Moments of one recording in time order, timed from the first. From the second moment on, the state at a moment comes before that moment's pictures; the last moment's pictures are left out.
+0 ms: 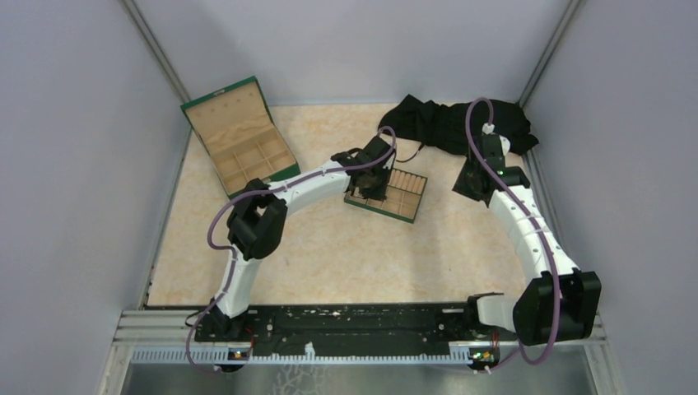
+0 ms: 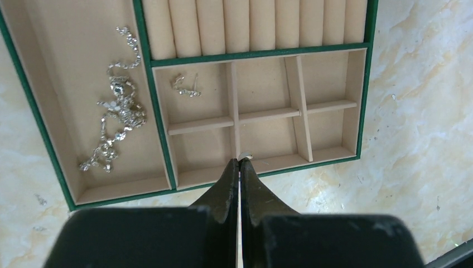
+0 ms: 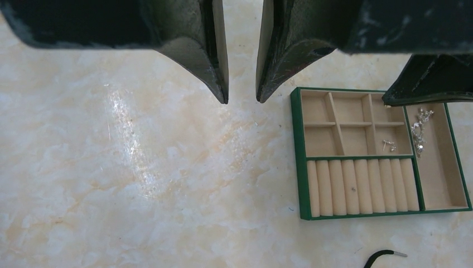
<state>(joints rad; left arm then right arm) -0.83 2.14 1.74 -0.55 -0.04 -0.44 0.12 1.24 1.07 -0.73 0.18 0.49</state>
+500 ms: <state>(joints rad) -0.84 2.20 1.79 -0.55 0.05 -0.43 0.11 1.28 1.07 -0.72 0.18 0.48</state>
